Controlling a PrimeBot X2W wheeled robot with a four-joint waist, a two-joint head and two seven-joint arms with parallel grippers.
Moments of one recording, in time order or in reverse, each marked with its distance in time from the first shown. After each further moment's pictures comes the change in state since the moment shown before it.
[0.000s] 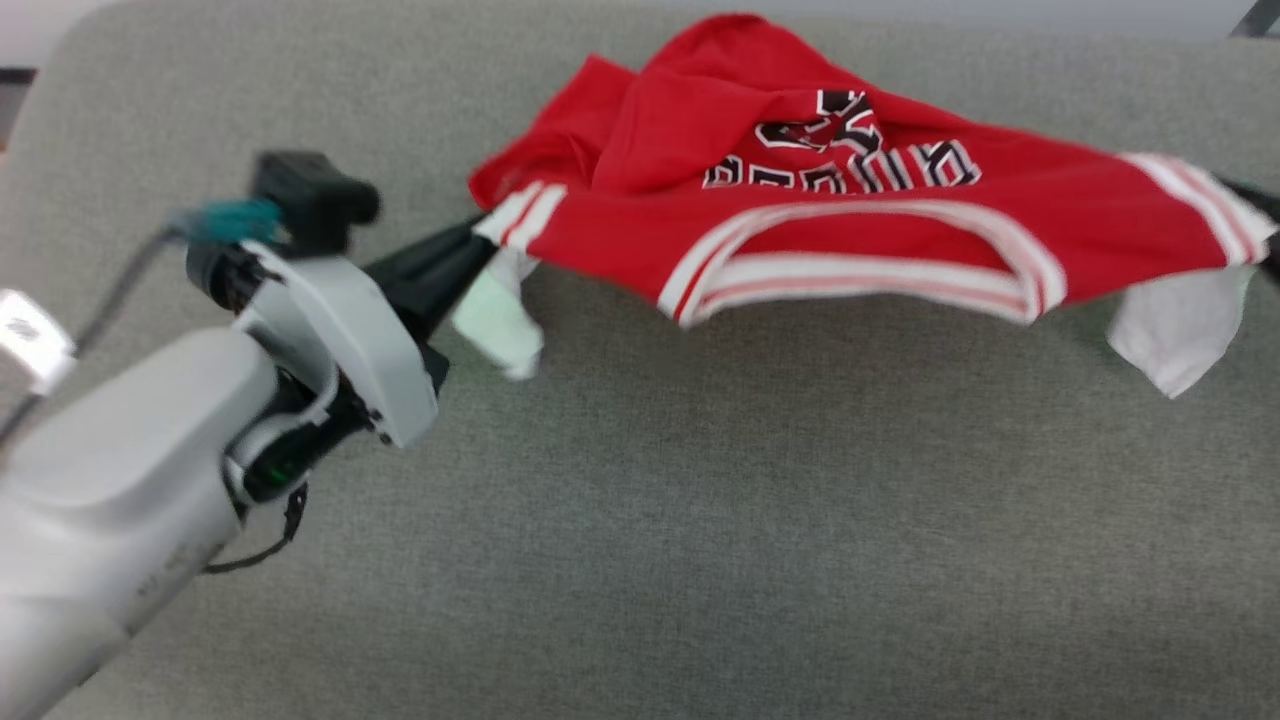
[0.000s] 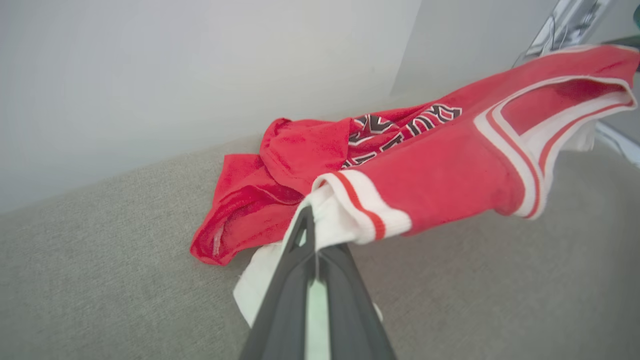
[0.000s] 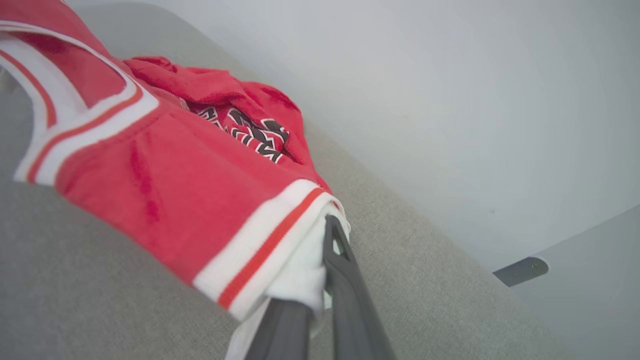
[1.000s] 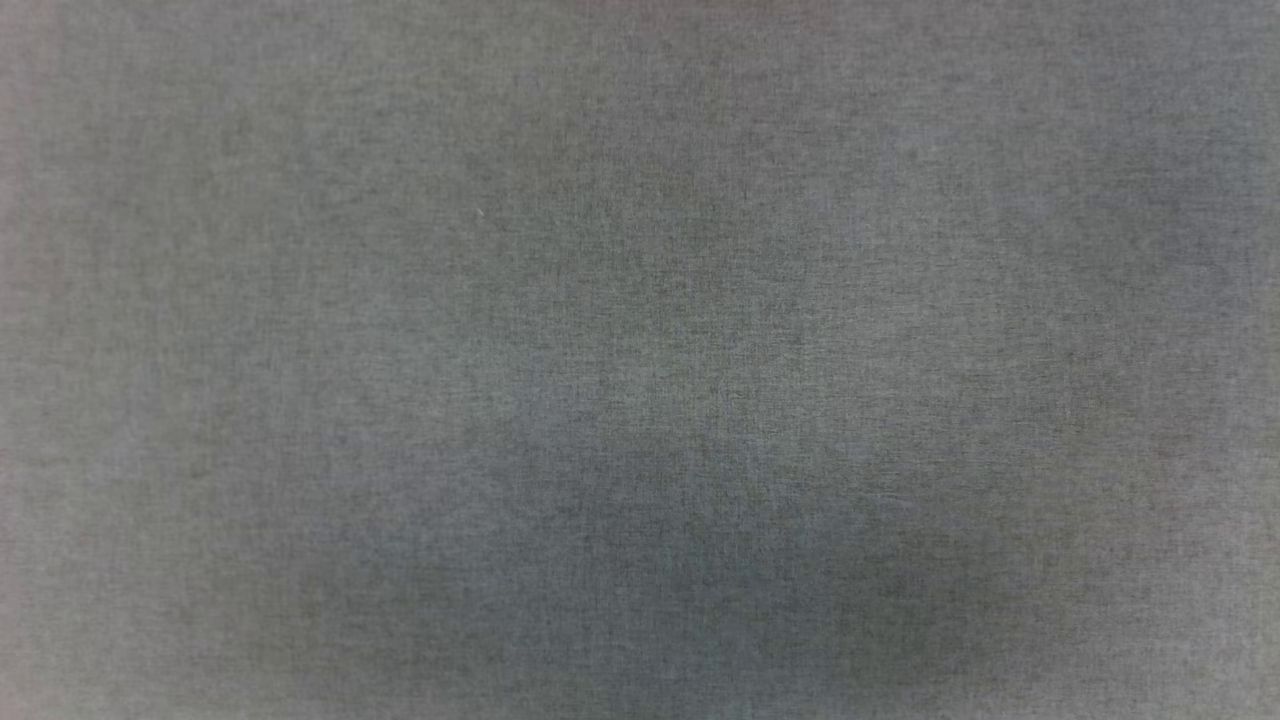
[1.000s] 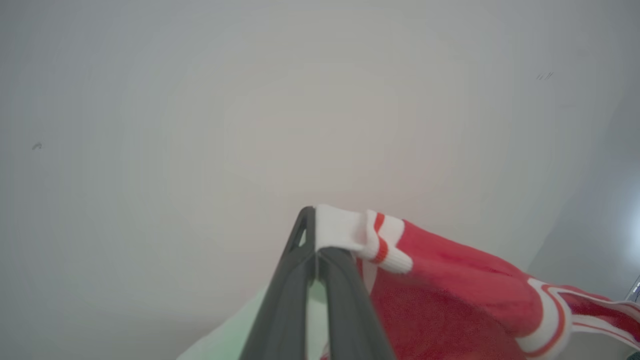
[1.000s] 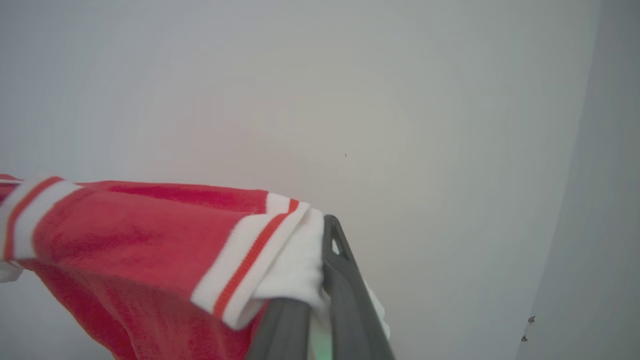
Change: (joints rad) left arm -0.851 -0.337 0.333 0.778 -0.231 0.003 -0.065; right arm -0.790 0.644 -0.517 0.790 -0.158 0.001 -0.086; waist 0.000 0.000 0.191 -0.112
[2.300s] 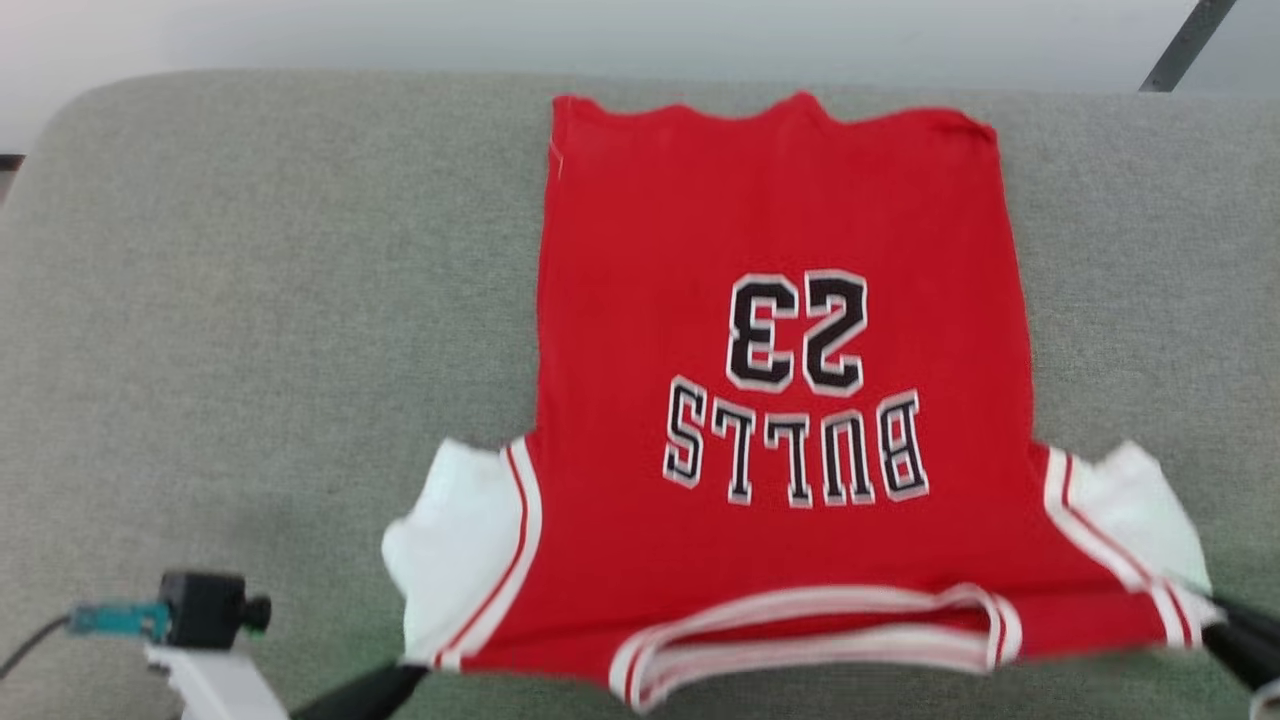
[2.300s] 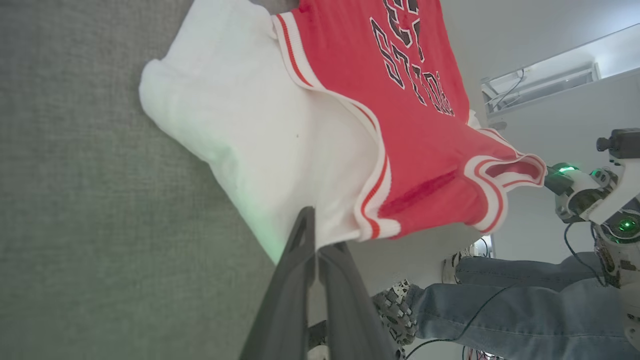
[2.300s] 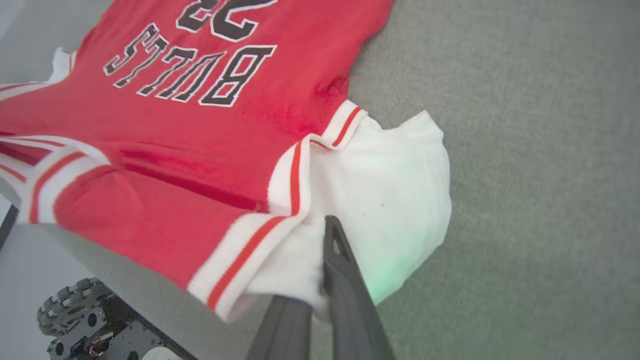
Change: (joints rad) left arm 1.535 0.666 -0.200 -1.246 -0.264 0.066 0.122; right arm 1.784 -0.318 -0.338 -1.111 0.146 -0.001 0.607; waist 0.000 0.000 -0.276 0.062
